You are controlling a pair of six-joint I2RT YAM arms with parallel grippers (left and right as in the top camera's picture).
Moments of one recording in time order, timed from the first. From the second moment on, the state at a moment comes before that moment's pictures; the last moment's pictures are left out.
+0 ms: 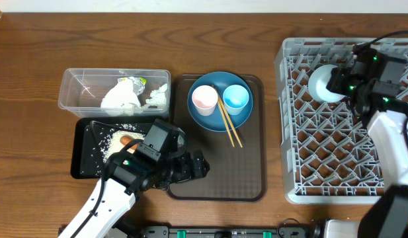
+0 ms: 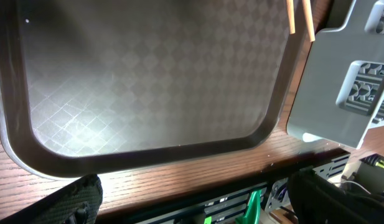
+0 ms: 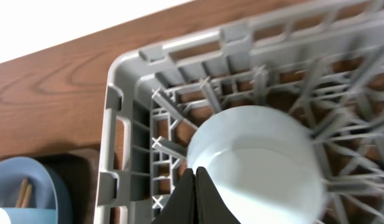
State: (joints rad) left arm -0.53 1.05 0.77 -0.90 0.39 -0.78; right arm -0.22 1.51 1.07 -0.27 -0.29 0.15
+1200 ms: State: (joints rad) left arm -0.53 1.05 0.77 -0.90 0.39 -0.78; right arm -0.22 1.73 1.07 -0.13 -0.14 0.15
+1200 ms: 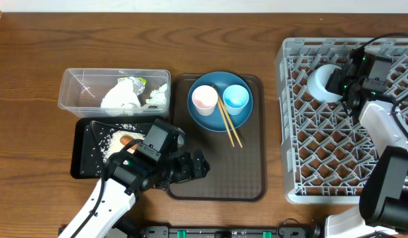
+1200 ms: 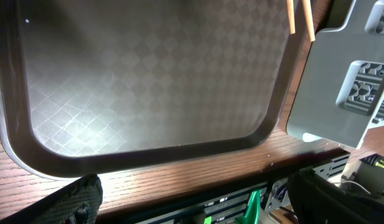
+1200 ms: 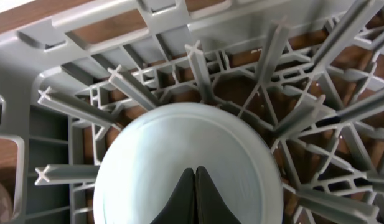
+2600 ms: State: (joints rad) left arm -0.53 1.05 0.77 -0.90 0.39 -0.78; right arm 0.07 1.29 1.07 -0.88 -0.45 0.18
